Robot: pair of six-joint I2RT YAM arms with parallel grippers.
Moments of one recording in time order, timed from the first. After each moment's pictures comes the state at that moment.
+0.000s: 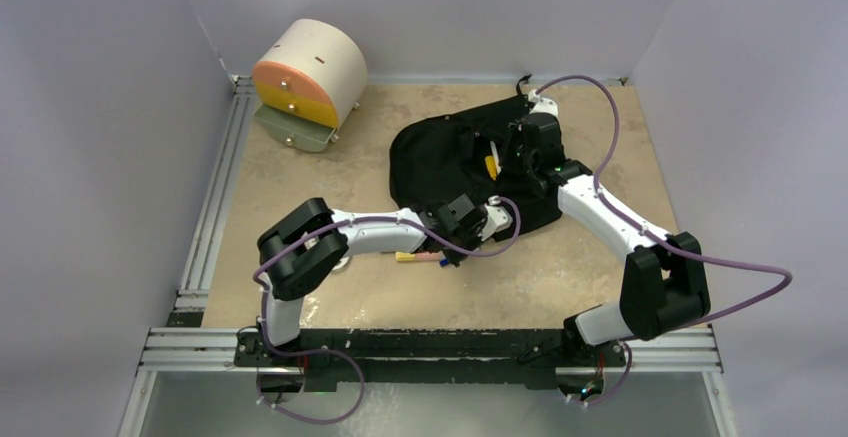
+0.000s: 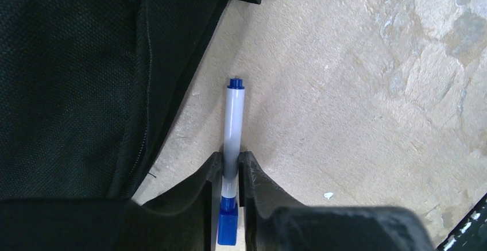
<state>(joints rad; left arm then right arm) -1.04 1.92 1.23 -0.27 0.02 -0.01 0.36 1.44 1.01 -0.13 0.14 0.46</state>
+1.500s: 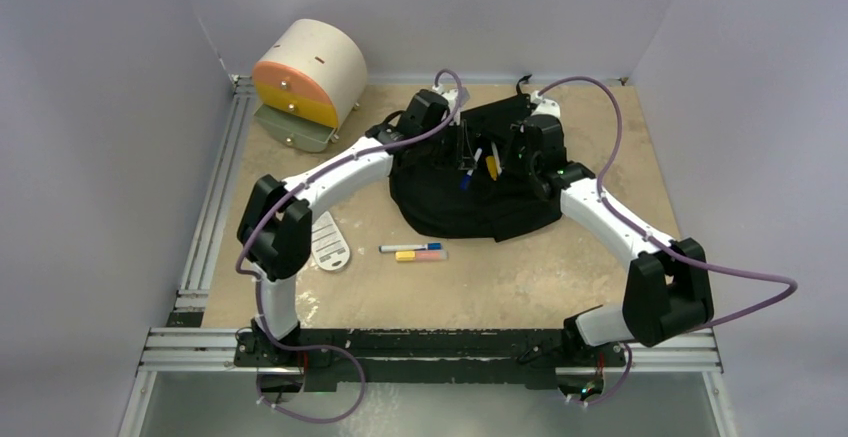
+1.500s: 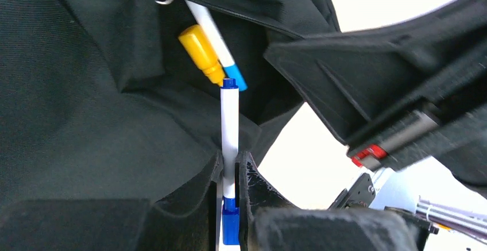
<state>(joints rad) -0.71 1.90 1.61 -0.32 0.28 -0.56 0.36 1.41 1.00 -0.13 0.14 0.46</state>
